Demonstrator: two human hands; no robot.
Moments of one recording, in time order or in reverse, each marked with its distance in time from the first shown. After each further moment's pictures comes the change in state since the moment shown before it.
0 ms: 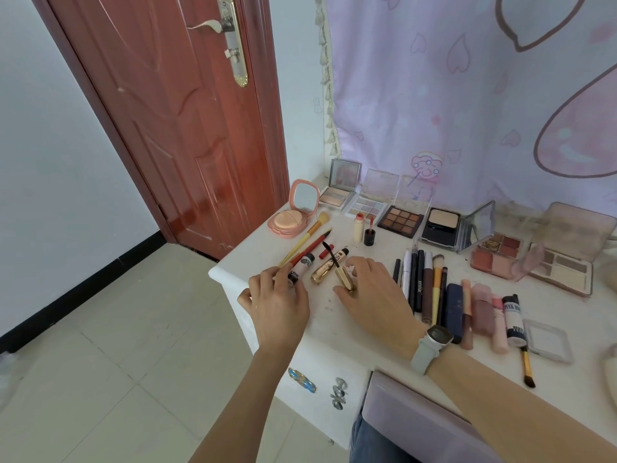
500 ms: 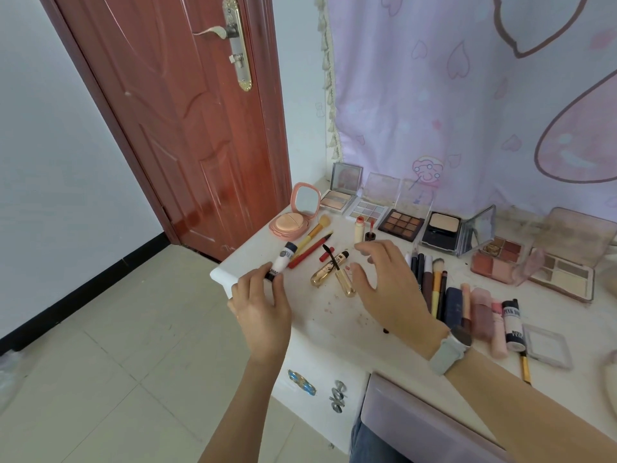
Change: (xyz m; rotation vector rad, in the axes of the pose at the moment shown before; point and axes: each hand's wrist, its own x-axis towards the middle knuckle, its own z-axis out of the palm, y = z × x) left_hand 0.001 -0.003 -0.017 -0.269 0.147 -0.125; right_hand -0.003 -0.007 -0.032 0.143 0.271 -0.166
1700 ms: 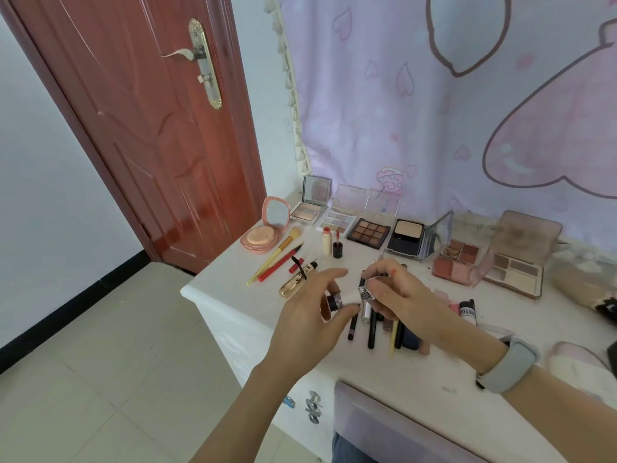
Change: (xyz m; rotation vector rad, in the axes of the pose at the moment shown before) left_hand -0.020 0.088 -0.005 -0.305 -0.637 0.359; right_hand -0.012 0.022 -0.077 0.588 -0.412 0.397
